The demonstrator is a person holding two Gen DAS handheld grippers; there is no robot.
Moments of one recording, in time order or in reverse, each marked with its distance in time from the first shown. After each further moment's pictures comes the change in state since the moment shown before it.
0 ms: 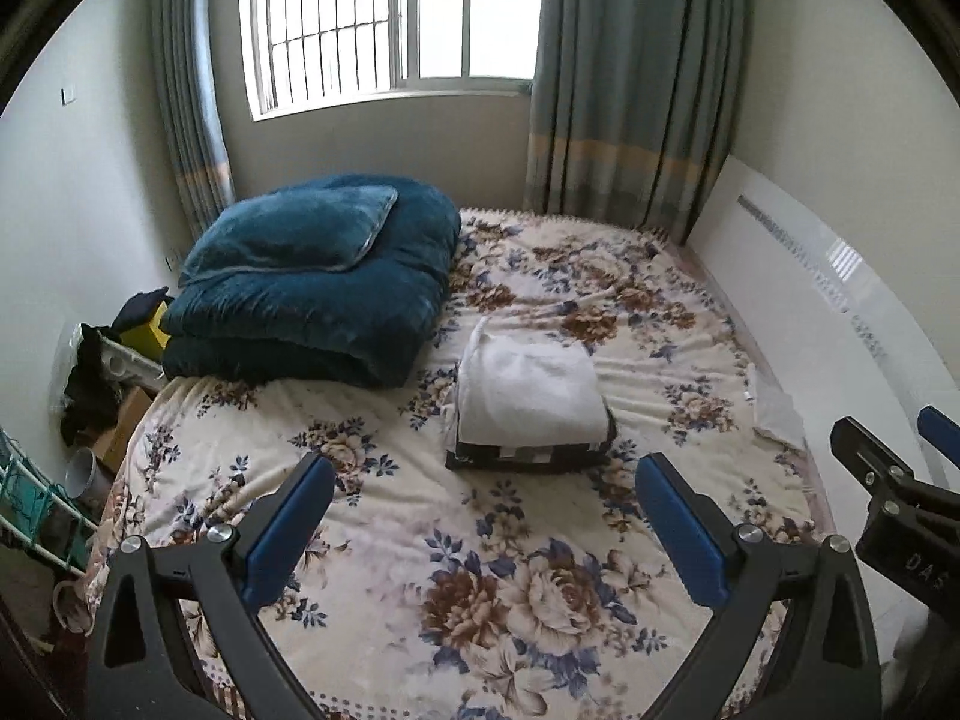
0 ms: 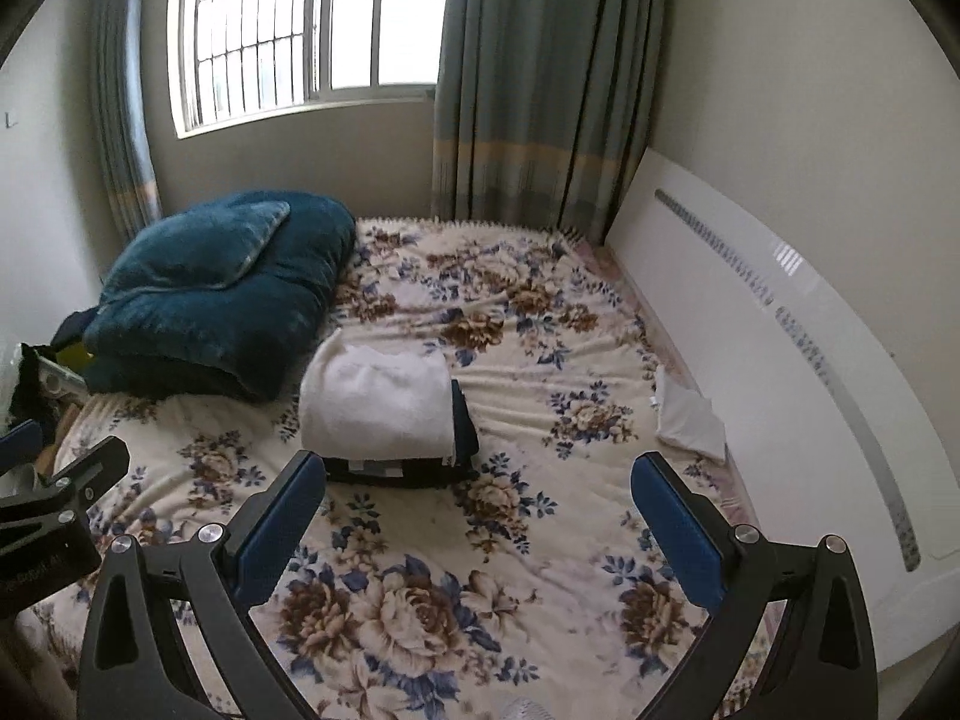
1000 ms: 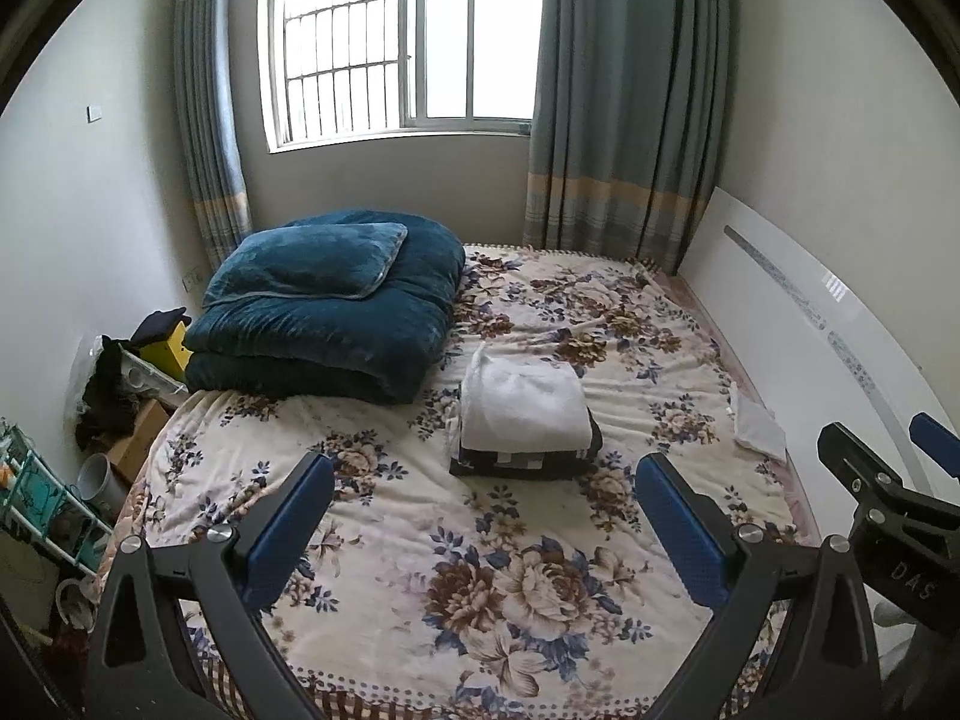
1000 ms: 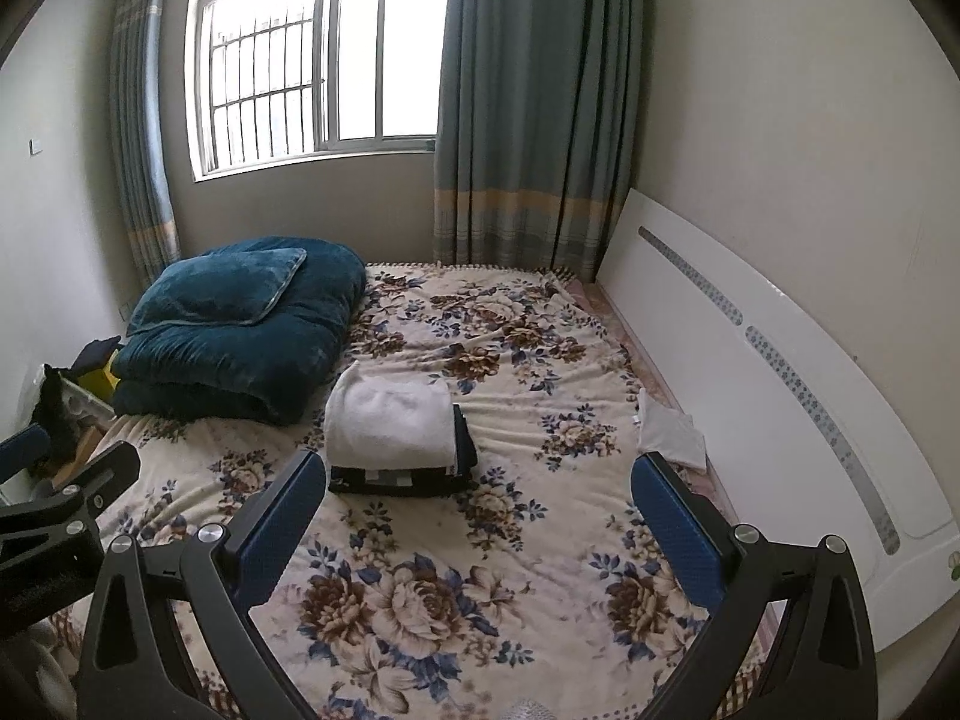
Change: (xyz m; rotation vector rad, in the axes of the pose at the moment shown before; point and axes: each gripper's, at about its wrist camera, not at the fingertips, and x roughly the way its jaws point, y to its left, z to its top) left arm -0.078 -0.011 -0.020 -0.001 -0.076 0.011; right arm -0.119 -0.022 -0.023 0.030 -0.077 0.021
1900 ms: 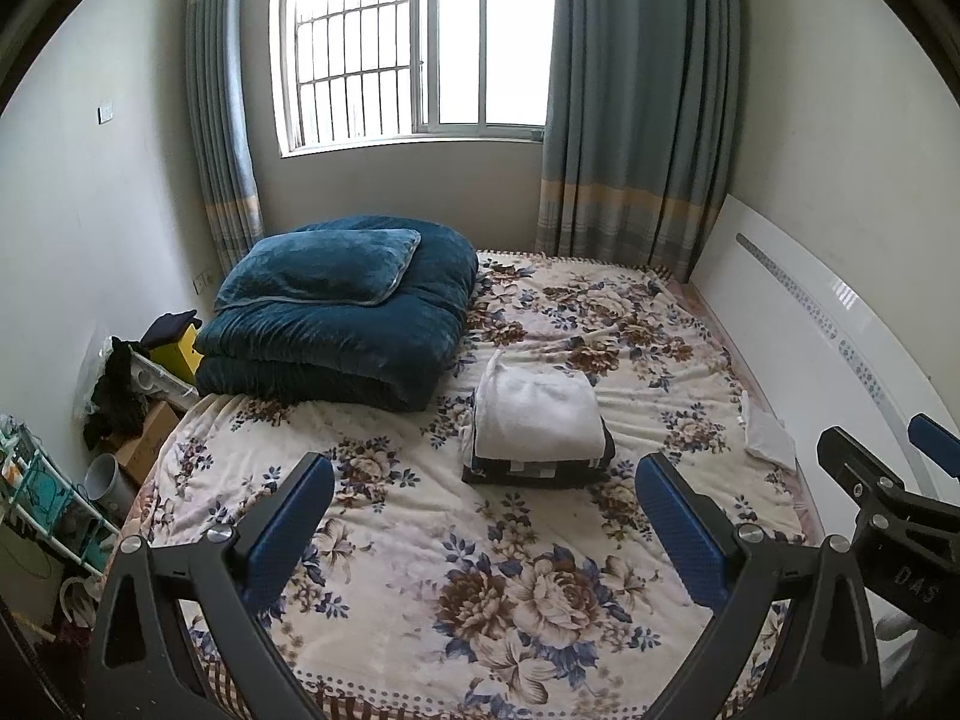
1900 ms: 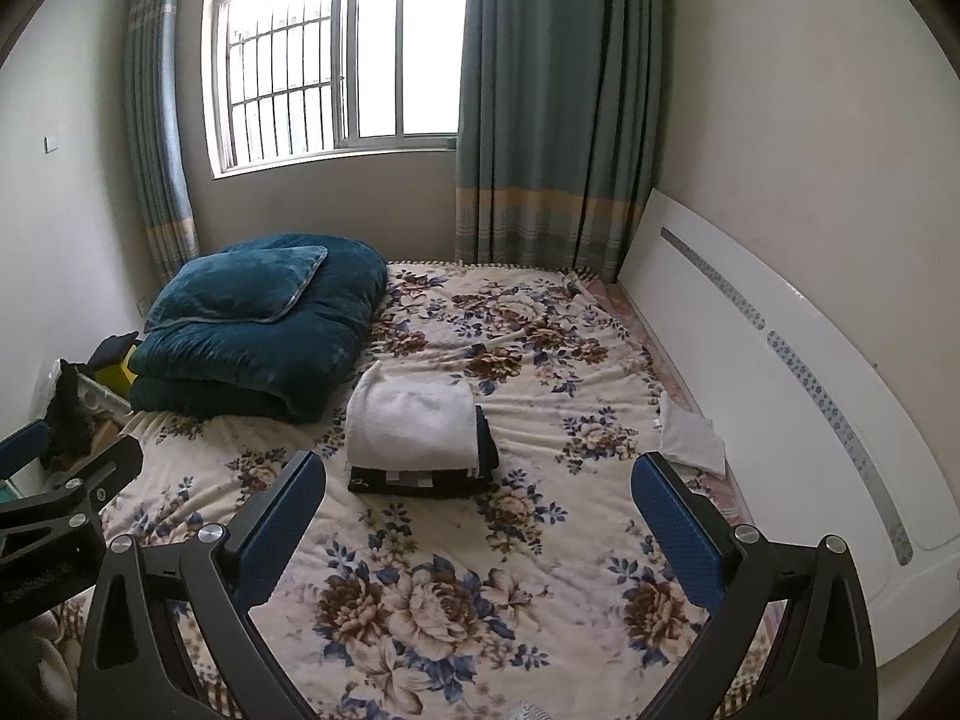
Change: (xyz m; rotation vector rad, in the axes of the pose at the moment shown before) left arm -0.002 0.007 0.004 -0.020 -0.013 0.027; right arm 0.013 0.004 0.008 -0.018 0.001 0.050
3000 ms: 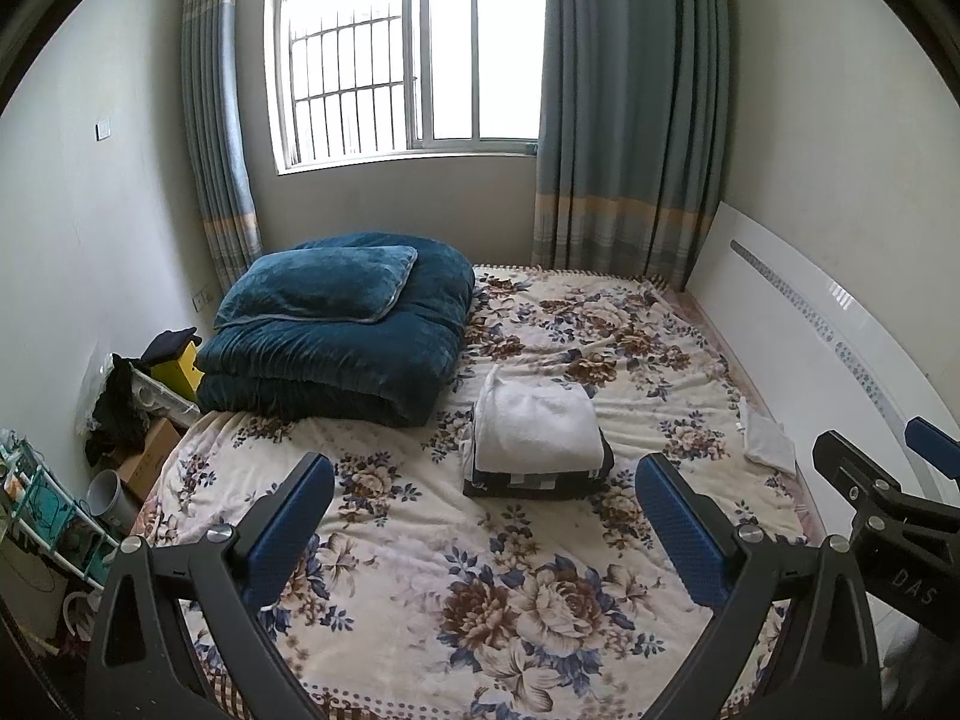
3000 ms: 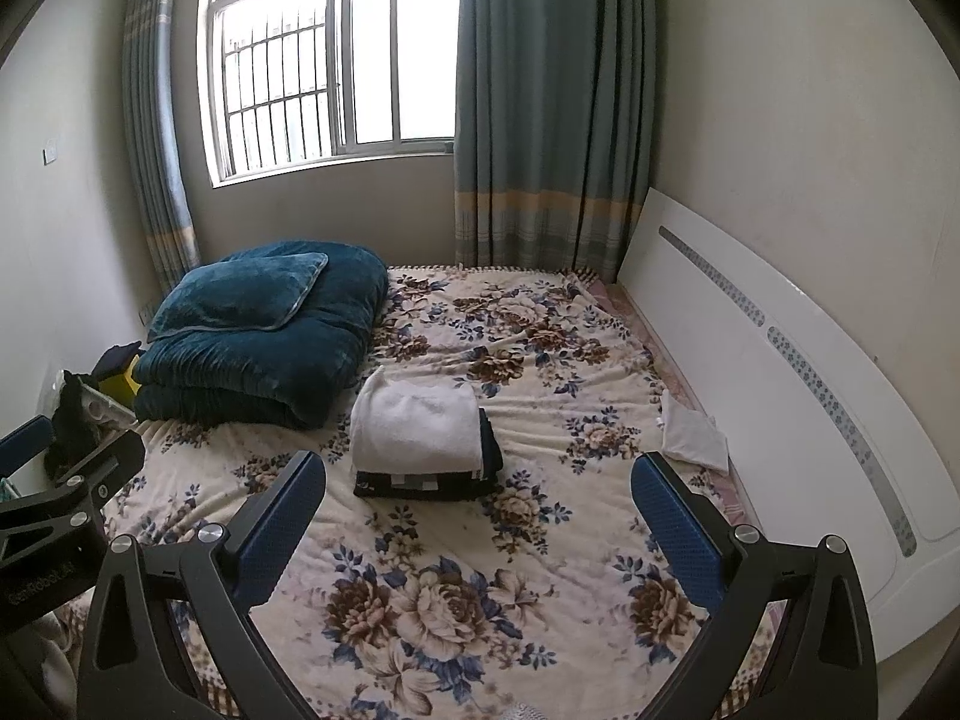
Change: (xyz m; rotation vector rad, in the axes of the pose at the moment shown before) left arm -0.002 0.005 0.008 0.012 -0.023 0.001; right arm 0.002 0.010 0.001 -0.001 -0.008 0.016
